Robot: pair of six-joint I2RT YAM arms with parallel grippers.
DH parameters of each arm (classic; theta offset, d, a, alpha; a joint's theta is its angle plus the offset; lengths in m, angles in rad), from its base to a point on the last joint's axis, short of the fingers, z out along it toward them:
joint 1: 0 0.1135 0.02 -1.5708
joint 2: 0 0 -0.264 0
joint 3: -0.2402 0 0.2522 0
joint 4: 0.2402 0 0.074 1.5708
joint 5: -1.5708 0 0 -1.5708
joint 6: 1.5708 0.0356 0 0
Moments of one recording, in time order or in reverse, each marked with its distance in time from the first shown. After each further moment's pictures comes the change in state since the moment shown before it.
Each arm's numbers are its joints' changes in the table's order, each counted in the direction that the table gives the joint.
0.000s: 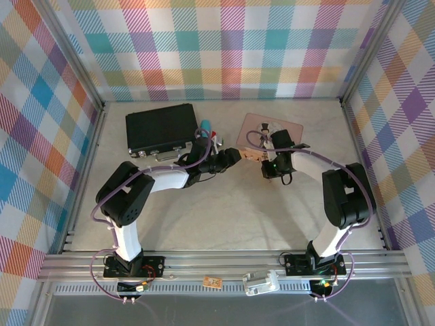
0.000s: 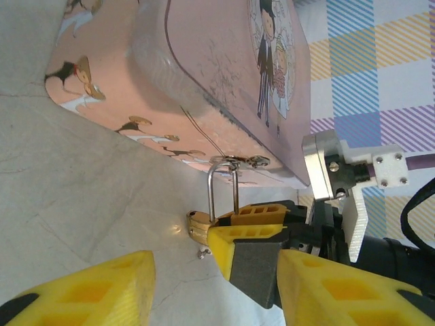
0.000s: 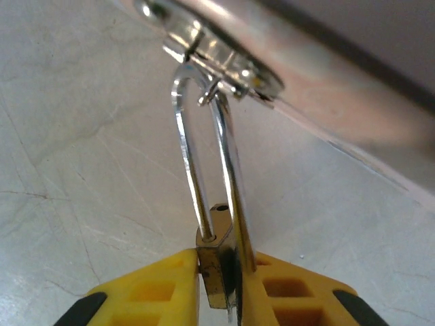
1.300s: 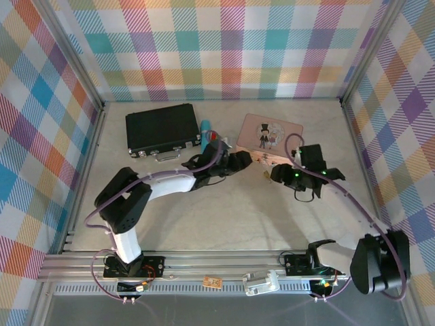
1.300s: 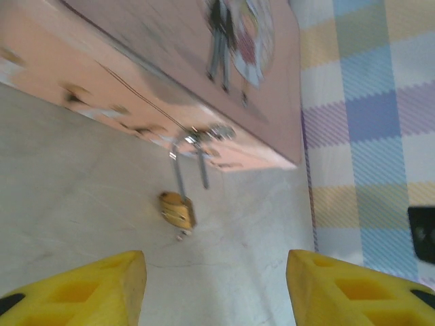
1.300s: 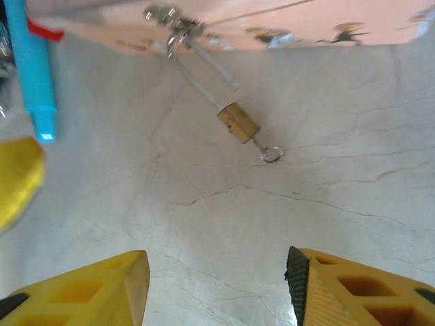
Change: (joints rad) left arm -0.114 -0.080 -0.061 0.185 0.178 0.042; right arm -0.083 -0.534 0.270 0.035 0.145 0.459
